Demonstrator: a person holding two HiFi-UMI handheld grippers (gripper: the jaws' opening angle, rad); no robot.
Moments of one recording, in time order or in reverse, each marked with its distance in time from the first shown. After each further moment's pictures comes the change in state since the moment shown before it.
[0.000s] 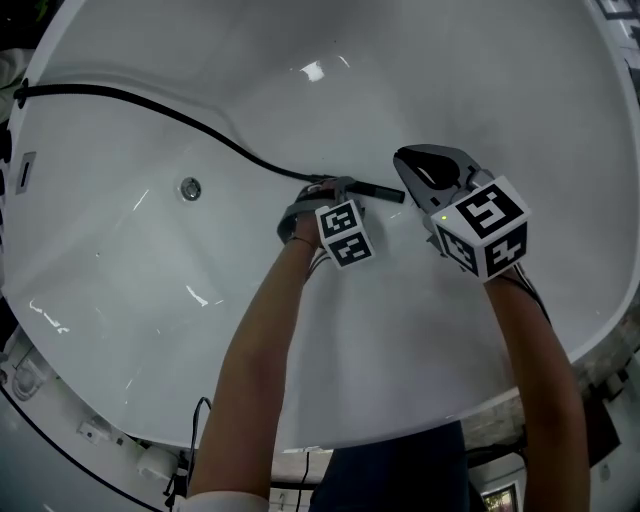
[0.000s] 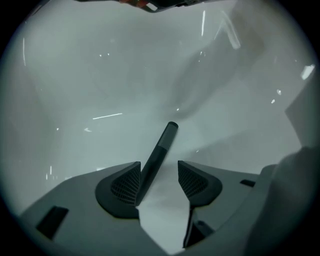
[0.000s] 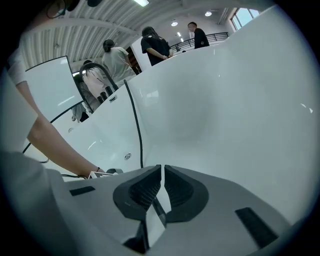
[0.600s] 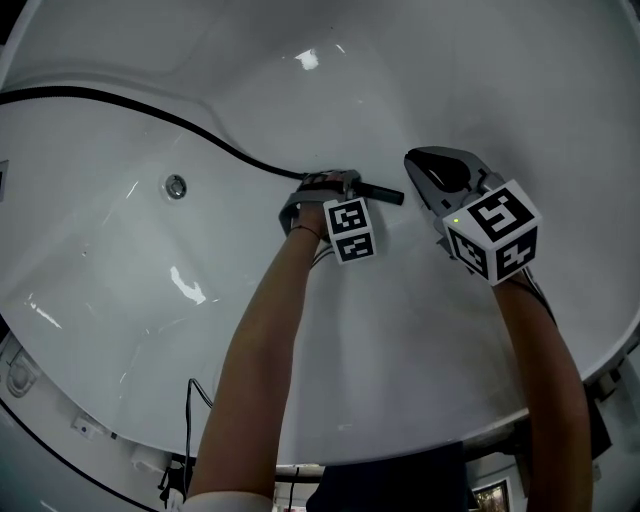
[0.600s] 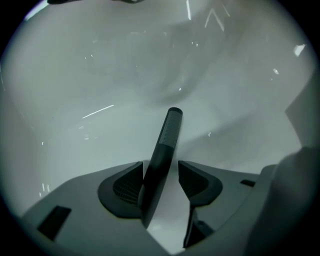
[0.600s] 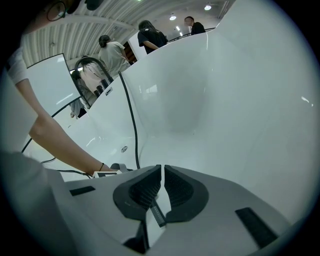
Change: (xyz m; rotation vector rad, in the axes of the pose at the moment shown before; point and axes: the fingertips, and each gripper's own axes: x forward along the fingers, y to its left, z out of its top) left arm 0.050 0.003 -0.009 0.153 0.043 0.014; right arm 0.021 -0.018 -0.038 0.013 0.060 0.005
